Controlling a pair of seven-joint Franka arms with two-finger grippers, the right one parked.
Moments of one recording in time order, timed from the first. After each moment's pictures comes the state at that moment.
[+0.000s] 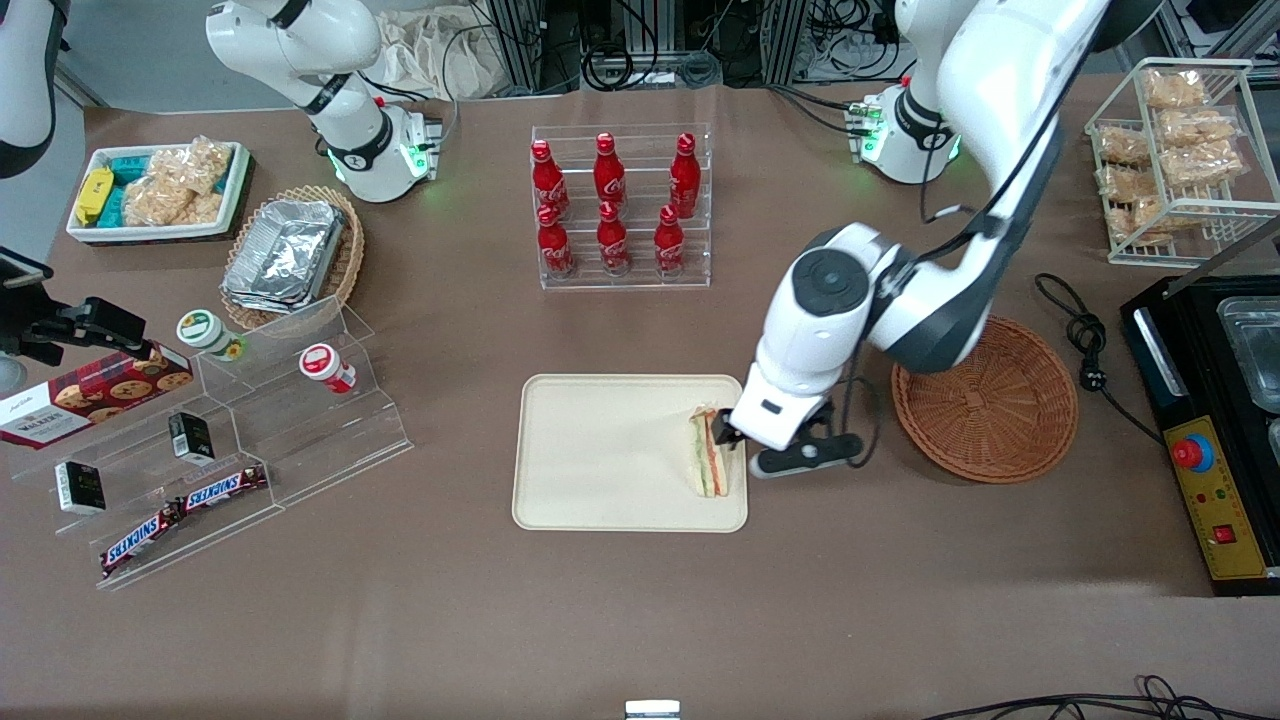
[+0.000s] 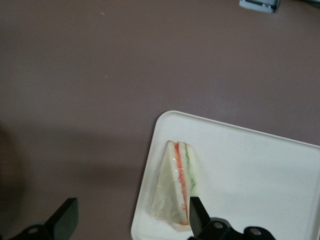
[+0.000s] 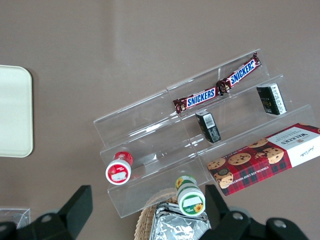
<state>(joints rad) -0.14 0.46 -0.45 -1.58 0.31 2.16 -0.91</state>
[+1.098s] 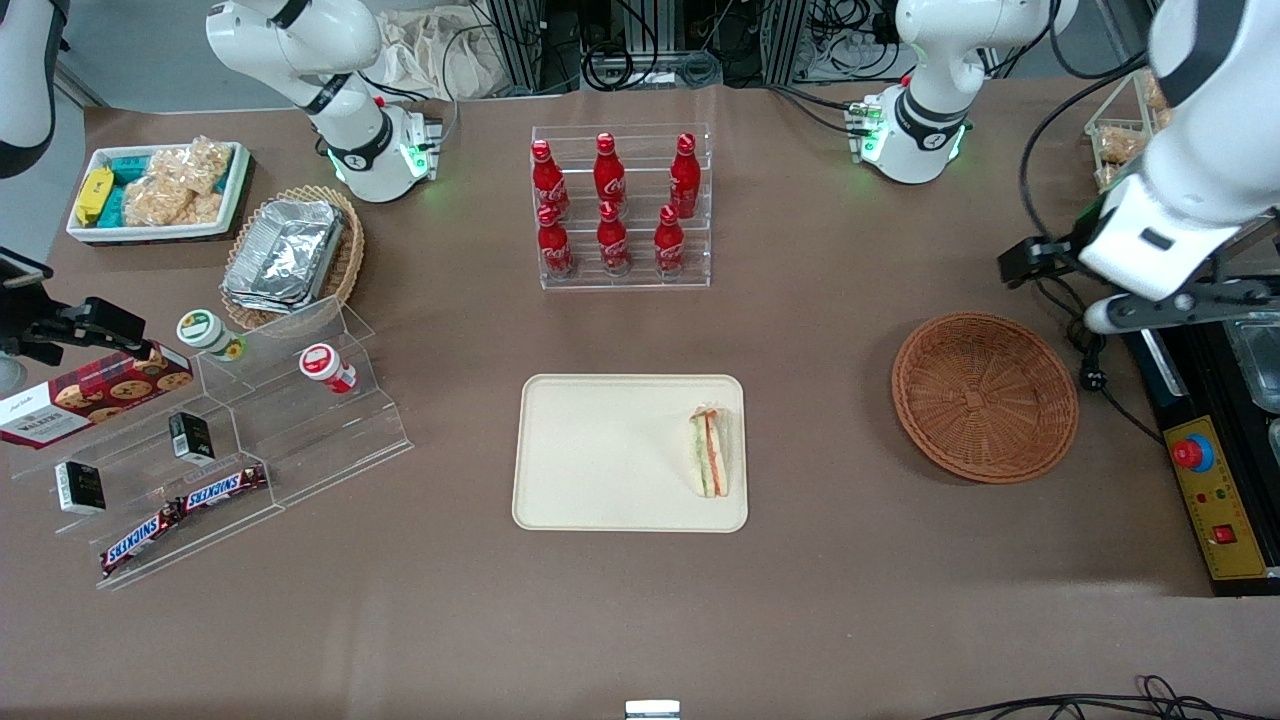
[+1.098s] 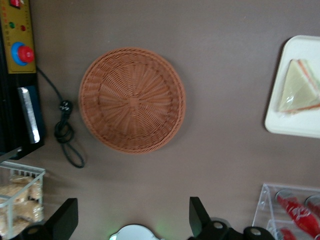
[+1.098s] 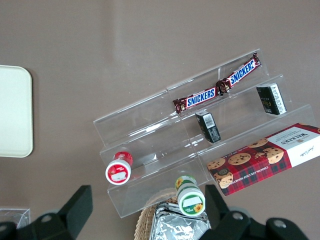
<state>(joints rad) 0.01 0.00 -0.15 -1.58 0.05 1.48 -0.22</state>
